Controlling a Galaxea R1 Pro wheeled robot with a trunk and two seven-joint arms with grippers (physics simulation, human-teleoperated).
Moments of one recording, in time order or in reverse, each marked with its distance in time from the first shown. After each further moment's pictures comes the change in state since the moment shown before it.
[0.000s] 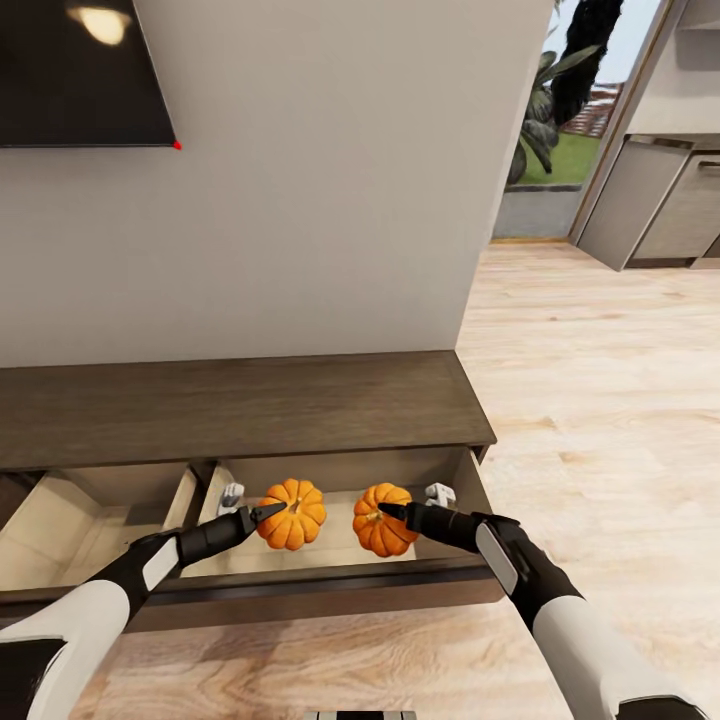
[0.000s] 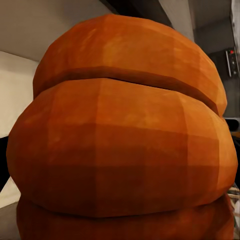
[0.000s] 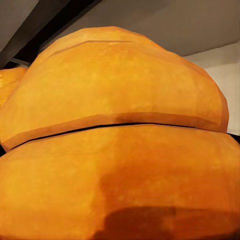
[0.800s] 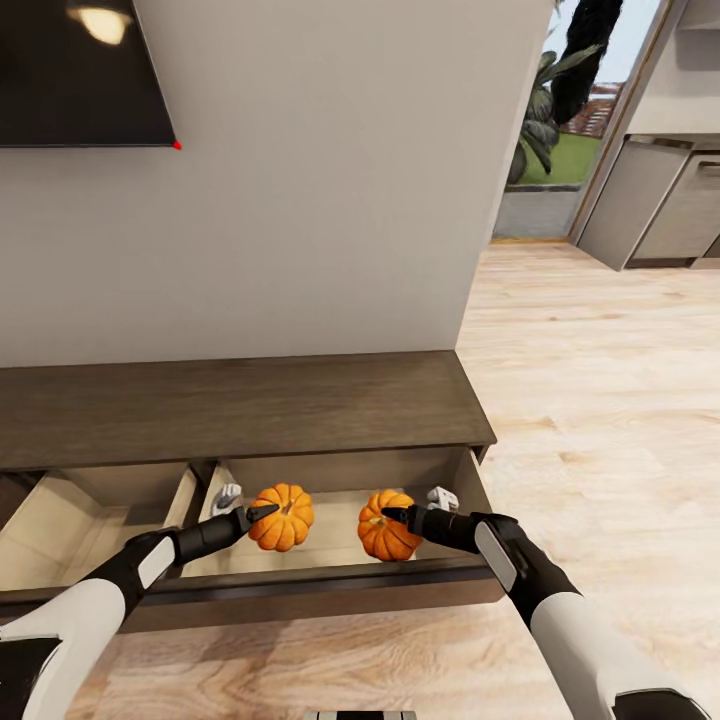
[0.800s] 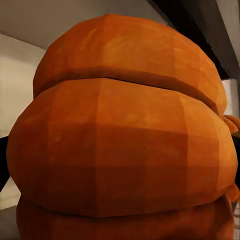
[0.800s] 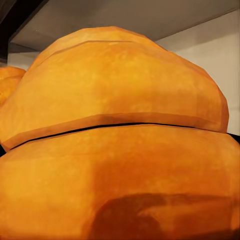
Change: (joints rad) left arm -0.003 0.012 0.008 -0.006 0.007 0.020 0.159; right arm -0.014 0.005 -0.006 0.027 -0.017 0.064 -0.098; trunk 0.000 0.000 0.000
